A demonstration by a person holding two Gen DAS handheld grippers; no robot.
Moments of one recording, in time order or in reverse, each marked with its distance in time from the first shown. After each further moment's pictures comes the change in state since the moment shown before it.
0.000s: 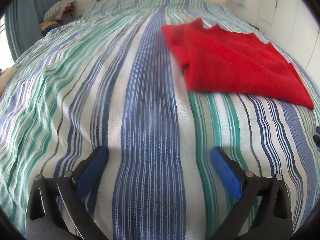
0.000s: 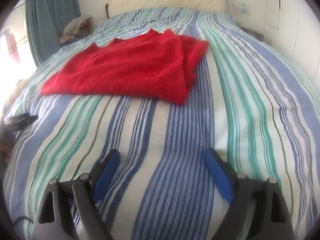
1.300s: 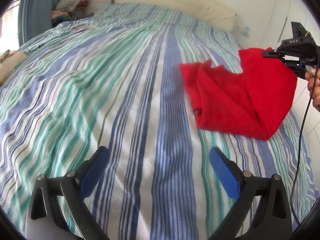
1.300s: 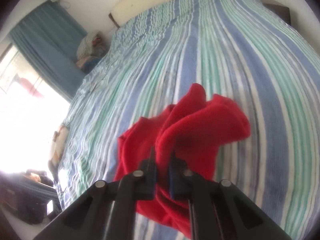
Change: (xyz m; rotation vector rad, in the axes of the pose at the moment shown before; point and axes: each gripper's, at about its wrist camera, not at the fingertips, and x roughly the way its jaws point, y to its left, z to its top) left arm -0.056 0.057 0.019 -0.173 -0.096 -0.108; right arm 0.042 0.089 0.274 0.227 0.143 0.359
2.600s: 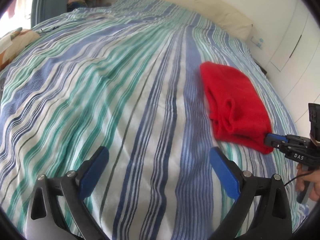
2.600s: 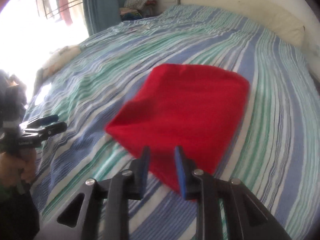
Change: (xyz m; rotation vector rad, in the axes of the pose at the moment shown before) left arm 0.004 0.032 0.000 -0.111 0.029 0.009; right arm 0.047 0.042 -0.144 -0.535 0.087 -0.146
